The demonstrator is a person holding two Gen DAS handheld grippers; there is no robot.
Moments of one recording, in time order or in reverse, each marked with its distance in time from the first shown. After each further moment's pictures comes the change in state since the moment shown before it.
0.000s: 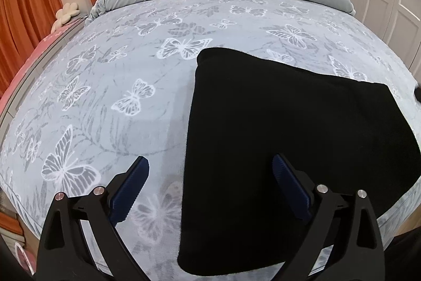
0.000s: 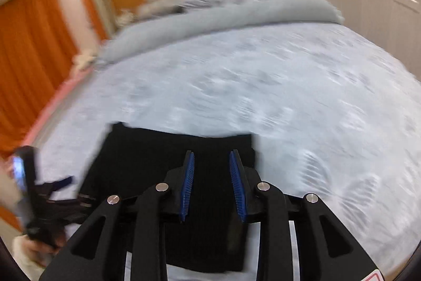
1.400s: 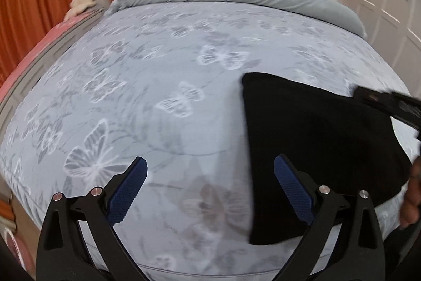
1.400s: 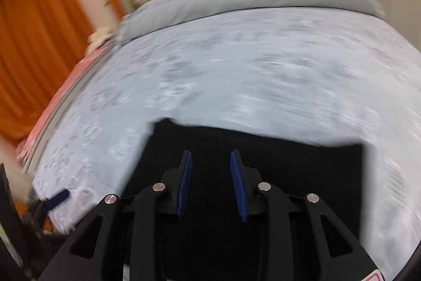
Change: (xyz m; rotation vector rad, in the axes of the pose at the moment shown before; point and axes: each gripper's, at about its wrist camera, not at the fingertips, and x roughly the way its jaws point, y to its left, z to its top) left arm -0.025 0.065 -0.005 -0.084 -0.042 -0.006; right arm 0.072 0.080 0.008 0.013 0.123 -0.005
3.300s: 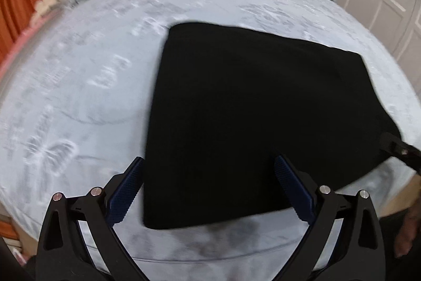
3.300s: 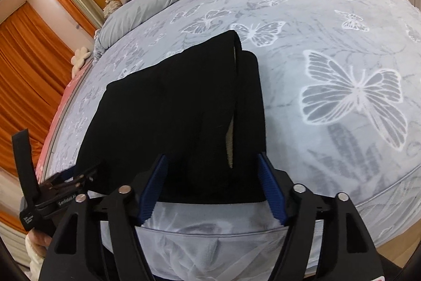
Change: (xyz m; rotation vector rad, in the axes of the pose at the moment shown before) left arm 0.020 -0.073 -0.030 0.101 0.153 -0.146; right arm -0.042 -0.106 -0.094 0.219 0.071 0.046
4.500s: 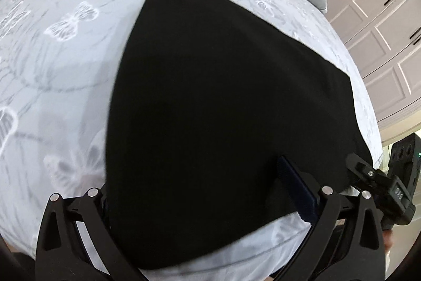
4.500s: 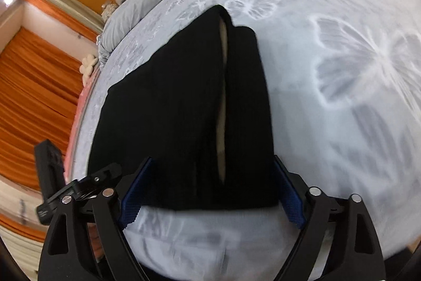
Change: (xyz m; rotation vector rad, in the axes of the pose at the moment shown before) left arm 0.028 0.031 0.010 -0.197 0.133 -0.285; right arm 0.039 -0.010 0.009 0.128 0.092 0.106
